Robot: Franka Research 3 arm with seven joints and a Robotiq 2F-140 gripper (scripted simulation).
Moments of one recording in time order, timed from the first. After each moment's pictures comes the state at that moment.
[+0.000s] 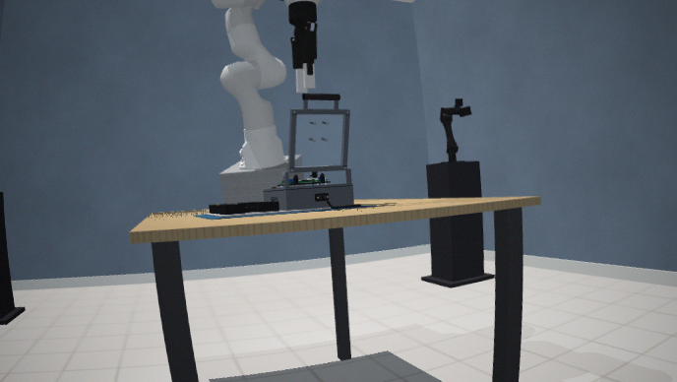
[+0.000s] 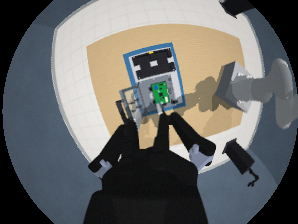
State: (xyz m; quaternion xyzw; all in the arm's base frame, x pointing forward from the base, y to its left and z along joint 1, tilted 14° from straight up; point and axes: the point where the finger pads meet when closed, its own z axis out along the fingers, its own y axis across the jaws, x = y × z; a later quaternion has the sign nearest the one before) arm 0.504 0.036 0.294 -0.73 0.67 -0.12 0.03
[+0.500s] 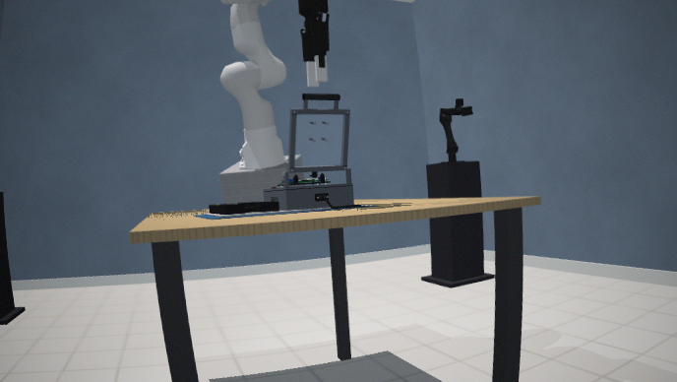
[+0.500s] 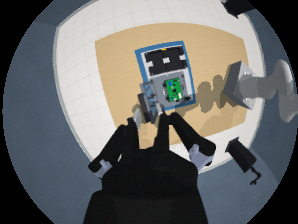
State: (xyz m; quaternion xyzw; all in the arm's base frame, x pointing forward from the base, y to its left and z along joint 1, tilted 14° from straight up) arm 0.574 0.045 0.308 -0.73 0.67 -0.12 0.03
